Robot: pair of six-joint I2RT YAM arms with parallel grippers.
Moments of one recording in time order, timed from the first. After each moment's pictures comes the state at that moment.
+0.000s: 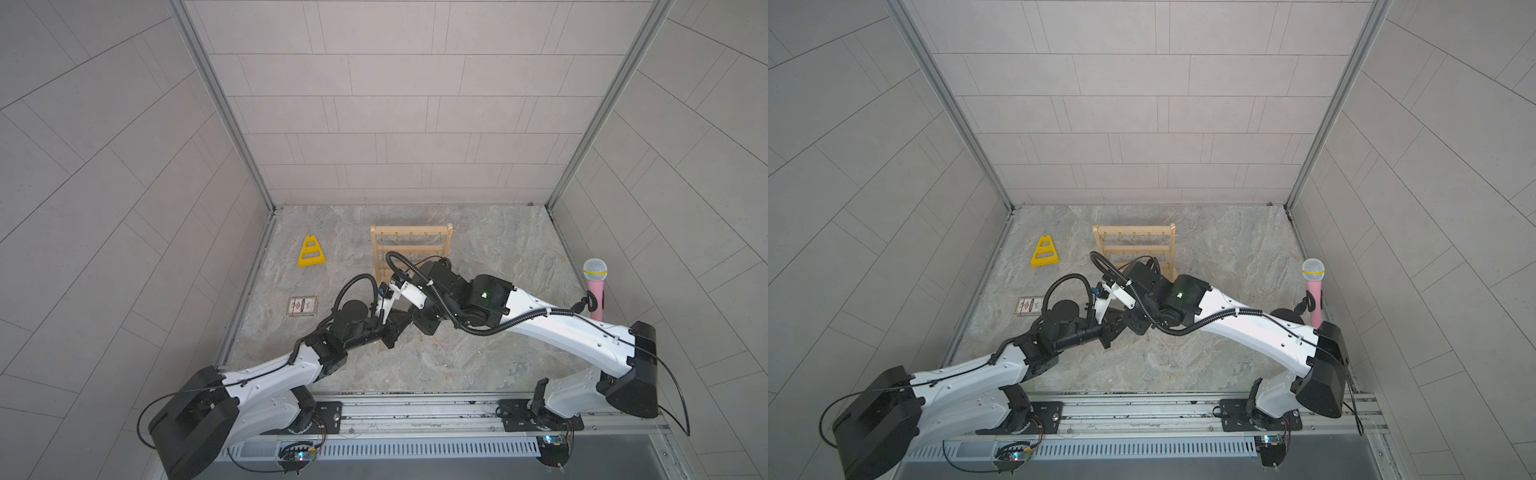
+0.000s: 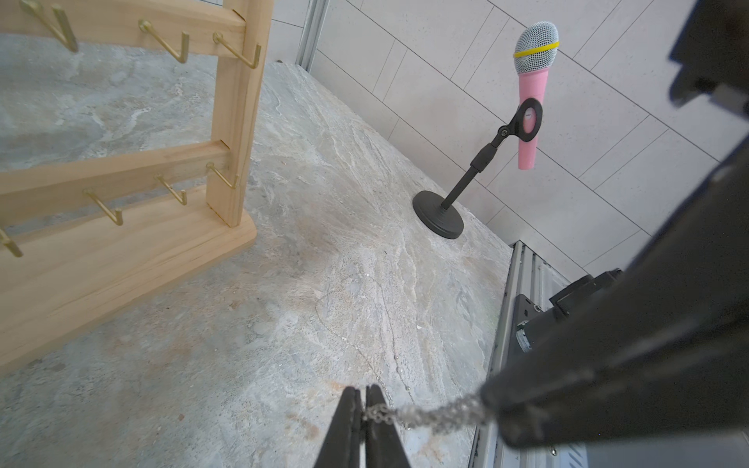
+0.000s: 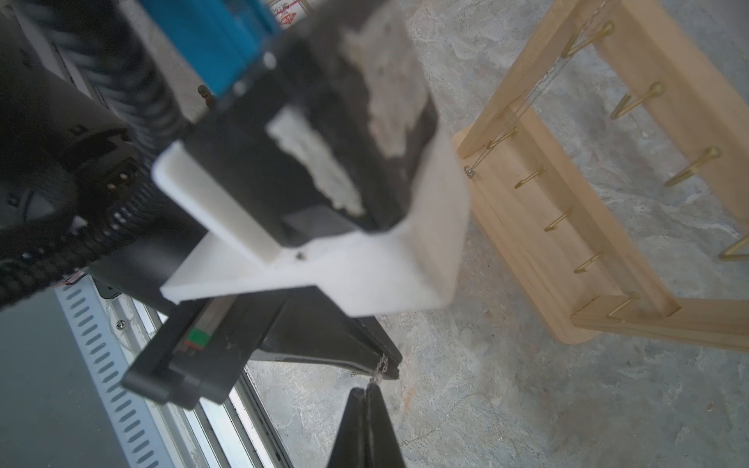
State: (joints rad) left arm -0.79 1.07 0.34 0.43 0.34 -0.35; right arm 1.01 1.45 1.36 -0.85 0.03 0.06
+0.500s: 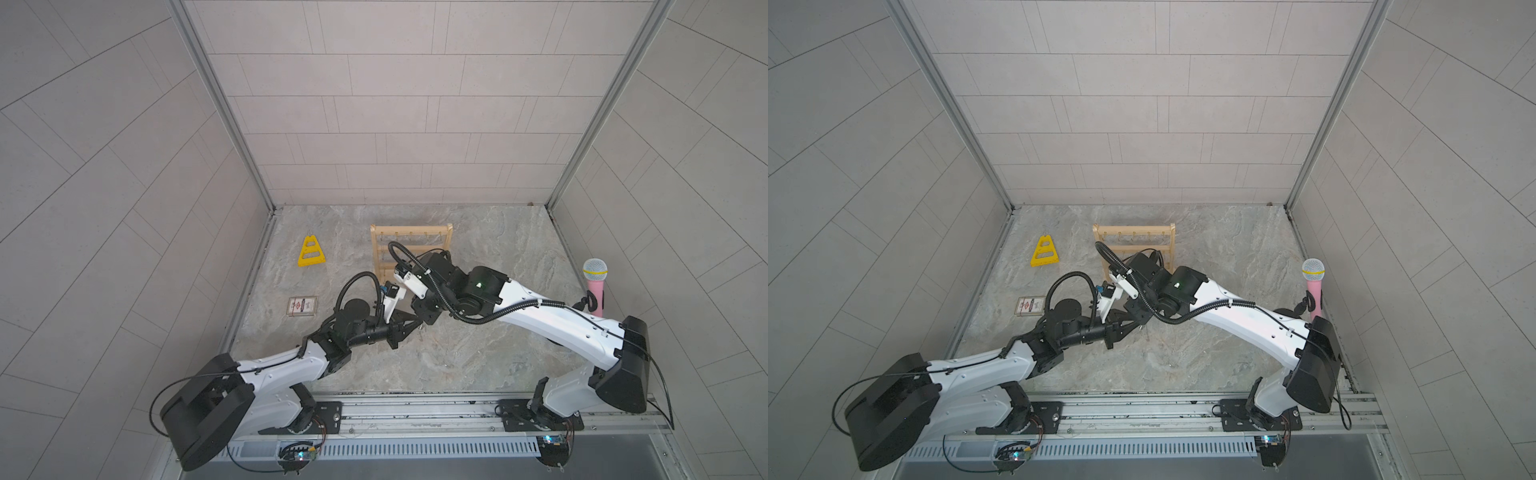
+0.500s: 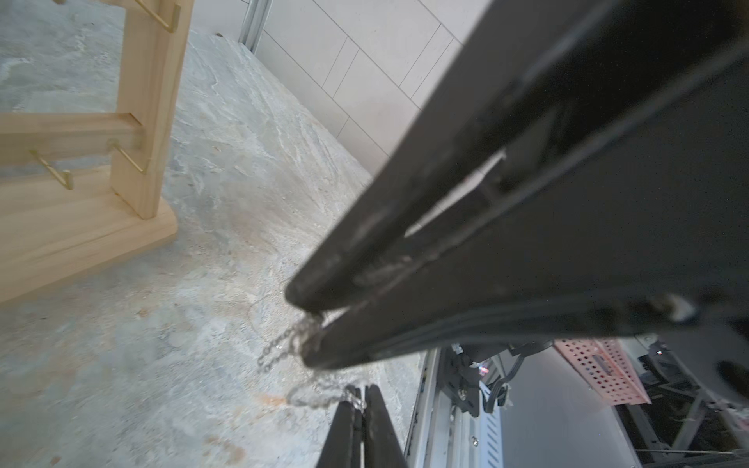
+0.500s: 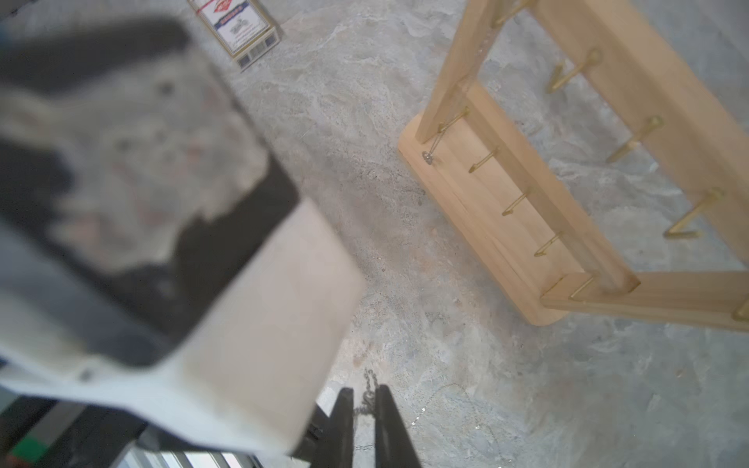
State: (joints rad) left arm -0.79 1.19 0.34 0.64 0.50 -0.53; right arm 0.93 1.49 1.39 -0.87 0.06 0.06
